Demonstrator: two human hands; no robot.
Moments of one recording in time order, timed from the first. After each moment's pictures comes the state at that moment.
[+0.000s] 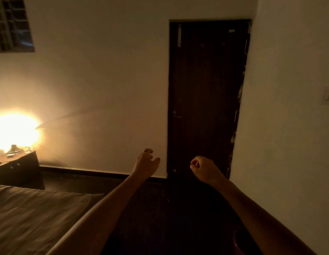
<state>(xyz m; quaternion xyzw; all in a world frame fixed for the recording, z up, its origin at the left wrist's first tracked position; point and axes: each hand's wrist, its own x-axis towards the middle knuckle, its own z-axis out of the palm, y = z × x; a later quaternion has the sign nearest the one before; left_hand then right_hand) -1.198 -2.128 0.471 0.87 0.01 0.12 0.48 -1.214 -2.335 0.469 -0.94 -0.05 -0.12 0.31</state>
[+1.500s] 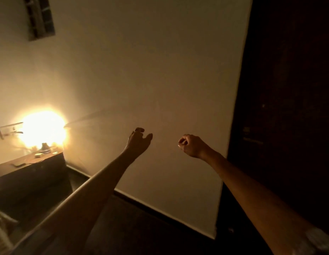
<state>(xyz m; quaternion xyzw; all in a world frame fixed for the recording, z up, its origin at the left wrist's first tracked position) -0.400 -1.910 0.499 0.84 0.17 0.28 0.44 -0.328 -2.098 0.502 -0.91 -0.28 -0.04 0.30</state>
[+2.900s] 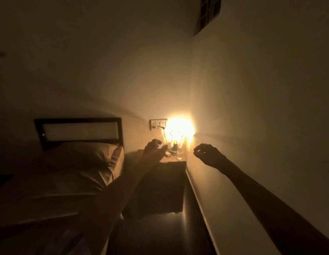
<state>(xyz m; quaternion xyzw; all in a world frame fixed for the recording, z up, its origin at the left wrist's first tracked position) -0.162 -1.231 0.477 0.70 0.55 0.34 0.31 0.038 -1.269 0.469 -0.71 -0.63 0.14 0.30</state>
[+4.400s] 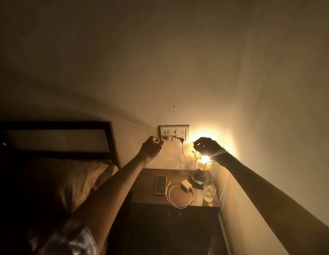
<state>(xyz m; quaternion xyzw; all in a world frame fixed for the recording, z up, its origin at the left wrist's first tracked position) -0.029 -0.456 0.403 0.62 0.64 0.31 0.34 0.181 -0.457 0.399 -0.67 -0.67 0.20 0.25</state>
